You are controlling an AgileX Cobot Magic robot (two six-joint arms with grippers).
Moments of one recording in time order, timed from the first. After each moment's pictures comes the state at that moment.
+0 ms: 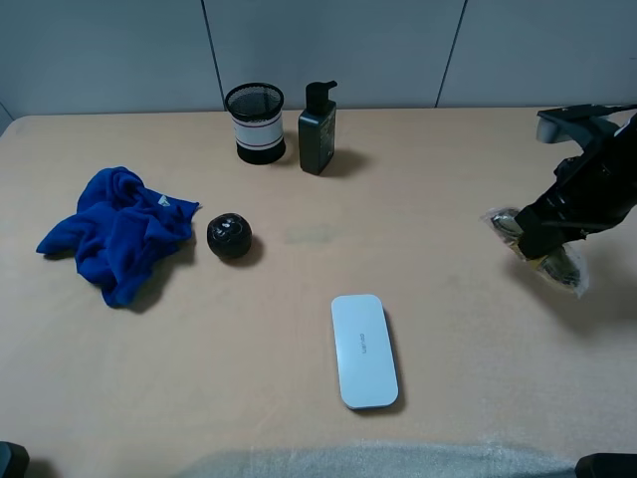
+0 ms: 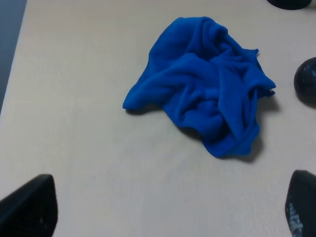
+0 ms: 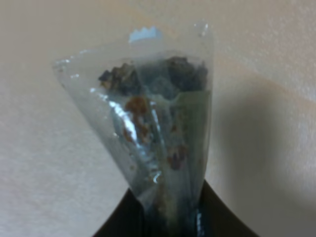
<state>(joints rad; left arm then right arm) -0.02 -0.01 -0.48 0.09 1.06 0.00 0.06 1.57 -0.79 0.28 0.79 -0.51</state>
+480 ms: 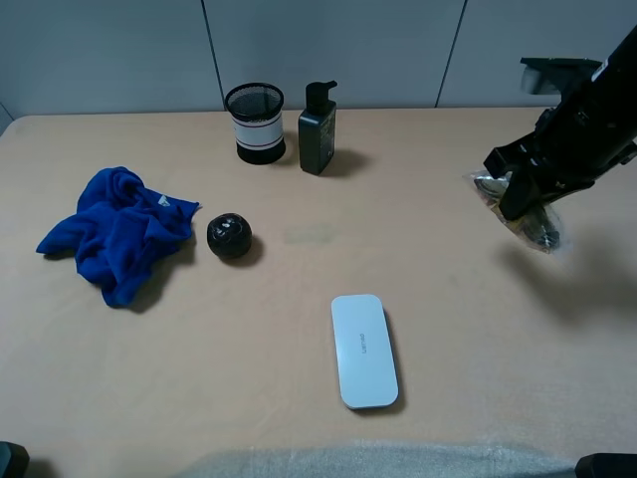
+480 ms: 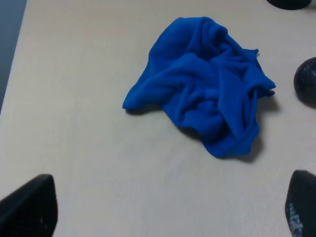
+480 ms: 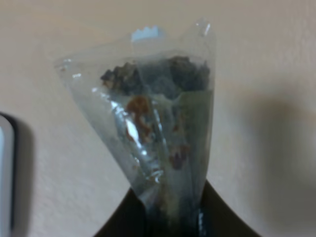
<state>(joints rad) -0.02 -0.01 -0.48 0.09 1.06 0.00 0.20 1.57 -0.98 0.22 0.93 -0.19</state>
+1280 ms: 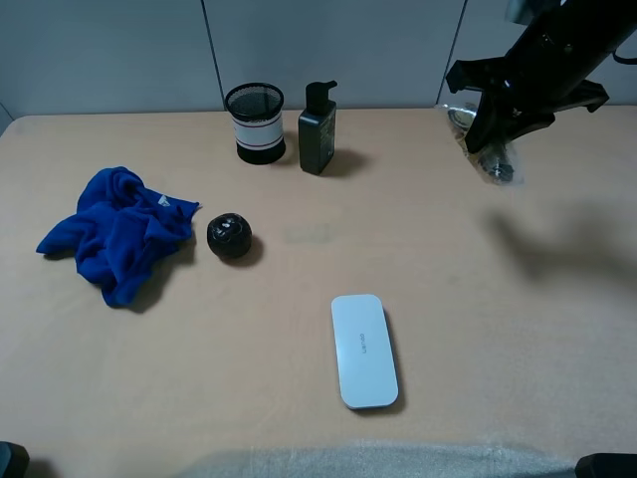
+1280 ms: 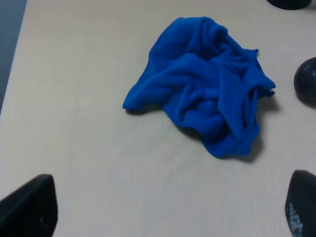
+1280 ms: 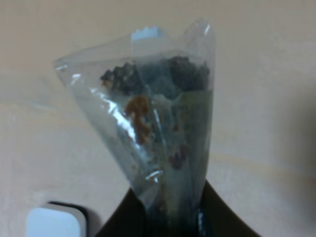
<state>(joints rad) -0.02 -0.01 -0.48 0.09 1.06 0.00 0.24 1.68 -1.23 0.27 0.96 0.00</state>
